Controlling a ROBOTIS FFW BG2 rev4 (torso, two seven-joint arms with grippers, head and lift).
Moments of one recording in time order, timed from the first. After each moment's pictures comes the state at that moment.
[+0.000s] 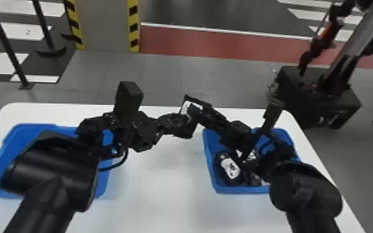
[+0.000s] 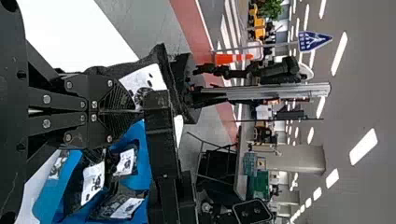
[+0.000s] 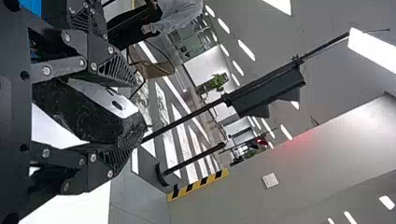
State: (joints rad) left arm -0.20 0.06 -0.27 -1.61 -0.10 0.35 -0.81; right arm -0.10 -0.10 -0.05 -1.53 -0.45 0.38 0.74
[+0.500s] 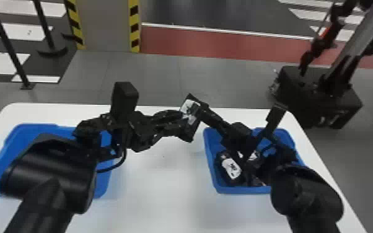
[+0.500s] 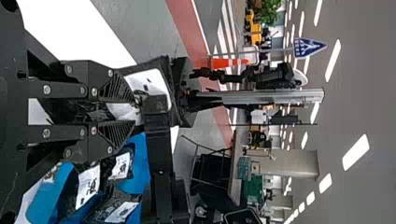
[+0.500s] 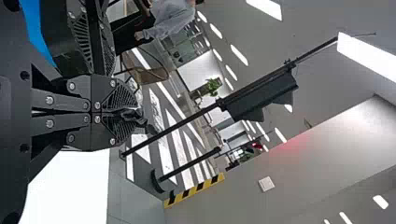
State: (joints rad) left arm -0.18 0.06 -0.25 -1.61 -0.08 0.34 -0.79; right arm -0.08 -0.10 -0.06 -1.54 -0.48 0.35 0.75
